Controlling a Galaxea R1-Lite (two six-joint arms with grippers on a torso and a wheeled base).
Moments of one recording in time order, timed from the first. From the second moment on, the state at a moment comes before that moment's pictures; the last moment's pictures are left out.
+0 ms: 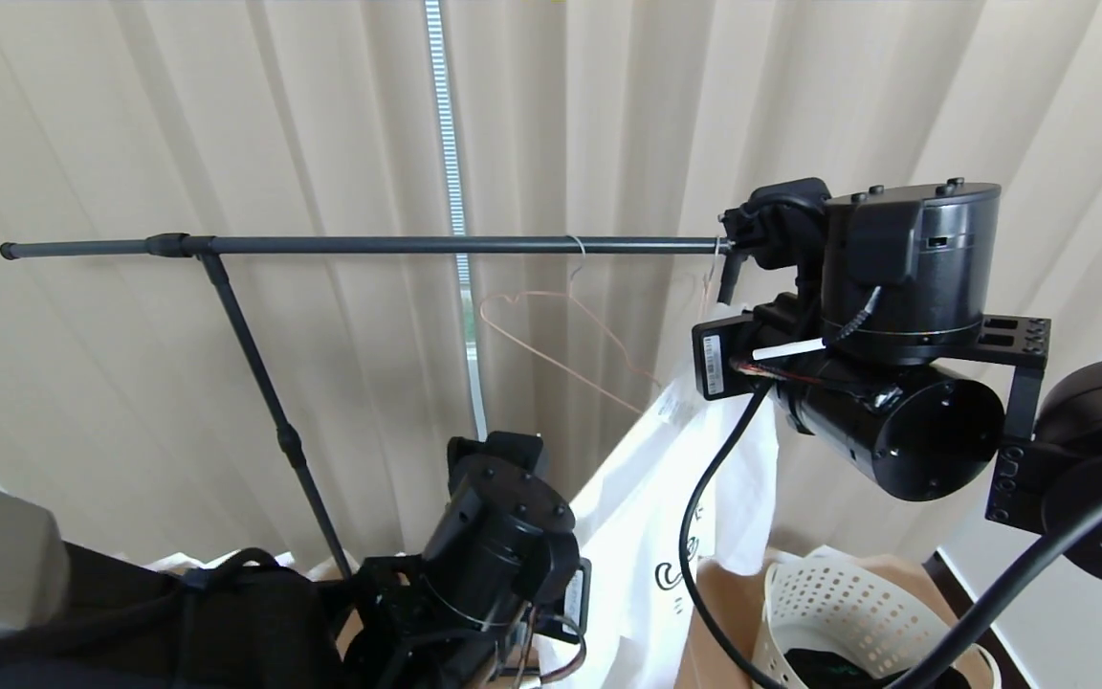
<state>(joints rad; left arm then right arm) -0.92 1.85 -0.79 -0.42 0.40 -0.42 0.75 1.72 -1.10 -0.35 -0.70 0.05</state>
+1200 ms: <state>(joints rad) -0.65 1.78 -0.99 -0.41 0.40 -0.14 0.82 1.60 -1.05 0.10 -0.66 -0.07</state>
